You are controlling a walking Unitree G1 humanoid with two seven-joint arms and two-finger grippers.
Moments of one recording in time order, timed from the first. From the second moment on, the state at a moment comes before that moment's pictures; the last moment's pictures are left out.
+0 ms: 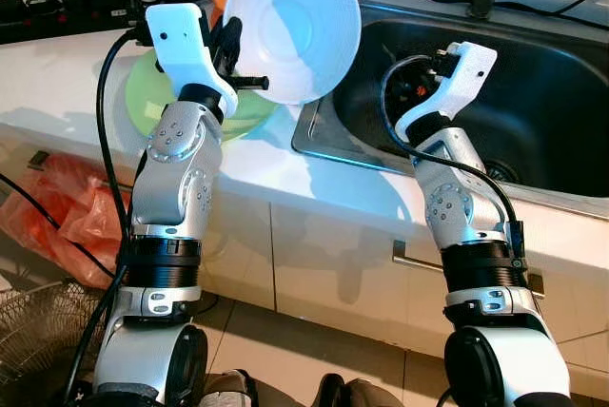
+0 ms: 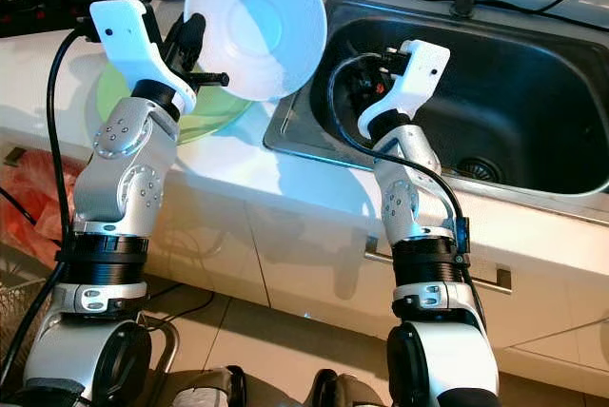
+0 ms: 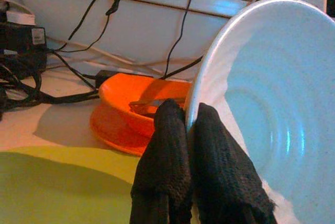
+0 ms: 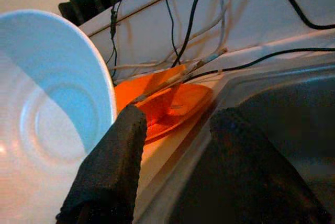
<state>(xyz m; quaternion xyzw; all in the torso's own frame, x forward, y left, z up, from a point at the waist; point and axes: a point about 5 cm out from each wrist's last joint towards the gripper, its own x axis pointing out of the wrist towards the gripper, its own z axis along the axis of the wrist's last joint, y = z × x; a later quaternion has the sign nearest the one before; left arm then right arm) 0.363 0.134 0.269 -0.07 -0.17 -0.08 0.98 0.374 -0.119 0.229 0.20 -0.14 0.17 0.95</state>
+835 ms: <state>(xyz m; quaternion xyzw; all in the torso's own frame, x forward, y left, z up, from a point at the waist) 0.363 0.126 0.266 -0.07 -0.16 -0.10 0.98 0.370 -0.107 0.227 0.21 -0.12 0.22 0.94</state>
